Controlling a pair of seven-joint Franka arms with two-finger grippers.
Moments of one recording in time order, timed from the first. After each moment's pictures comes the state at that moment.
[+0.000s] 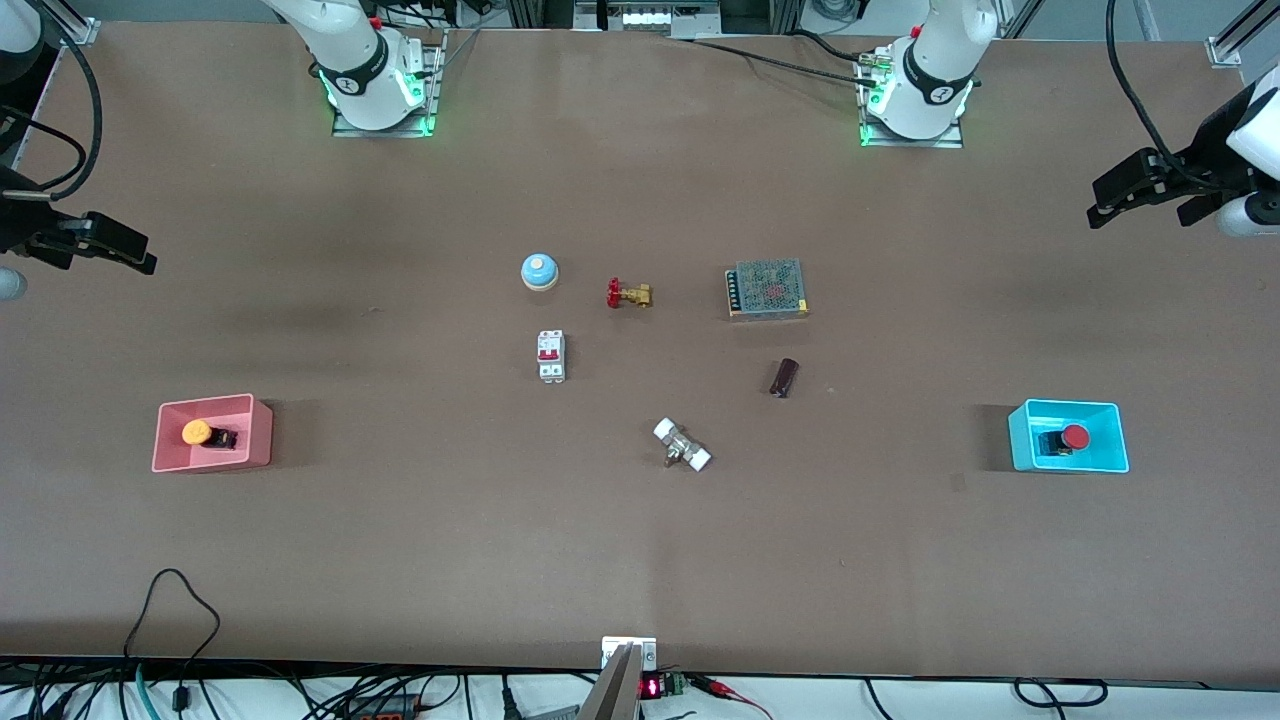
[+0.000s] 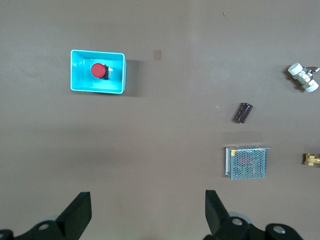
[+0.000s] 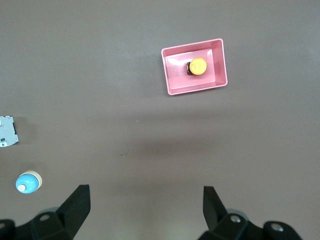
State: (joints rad) left arm 0.03 -0.05 -0.04 -1.60 -0.02 1.51 -0.07; right arm 0.08 0.04 -0.16 -1.64 -0.01 1.63 -0.03
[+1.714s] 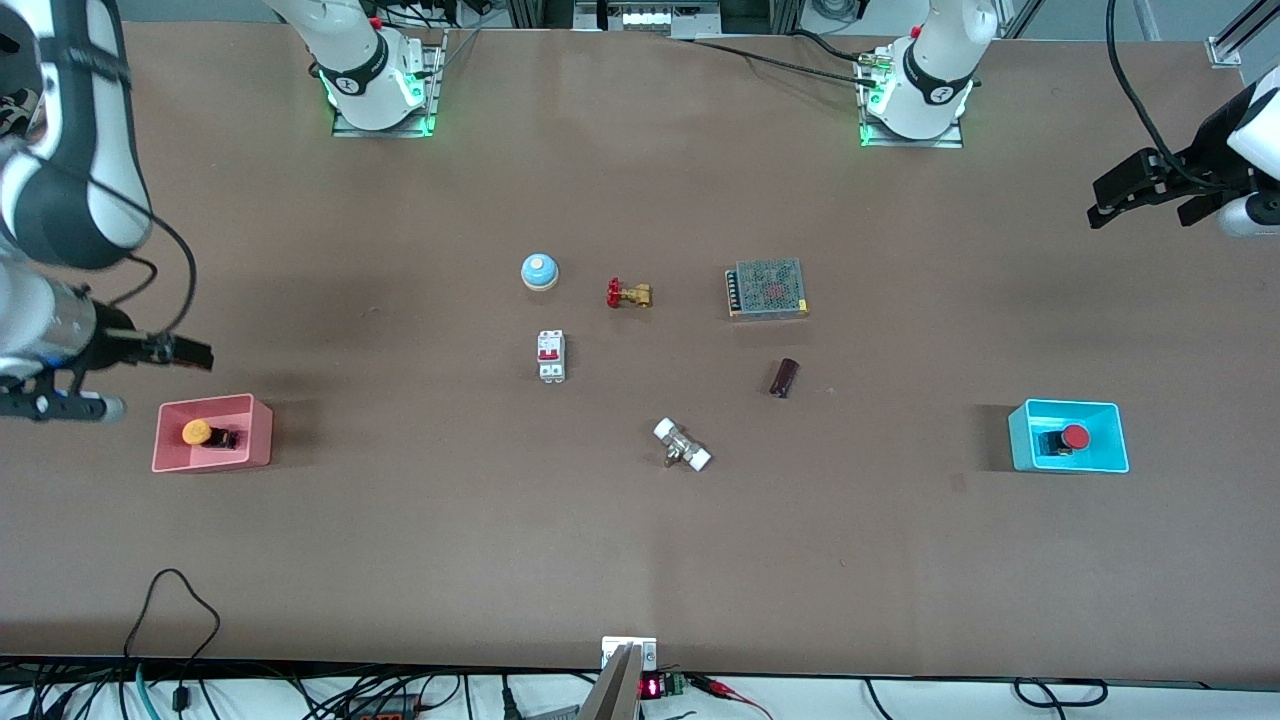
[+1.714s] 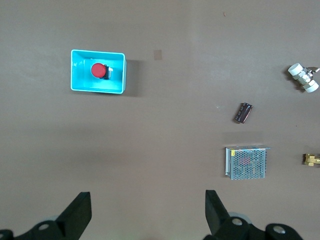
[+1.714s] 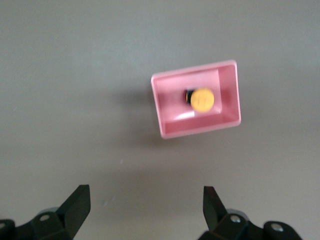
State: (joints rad) left arm 0.03 -0.05 -0.04 -1.60 -0.02 1.51 -0.07; right arm 0.07 0.39 -0.17 -1.56 -0.01 1.87 -0.03
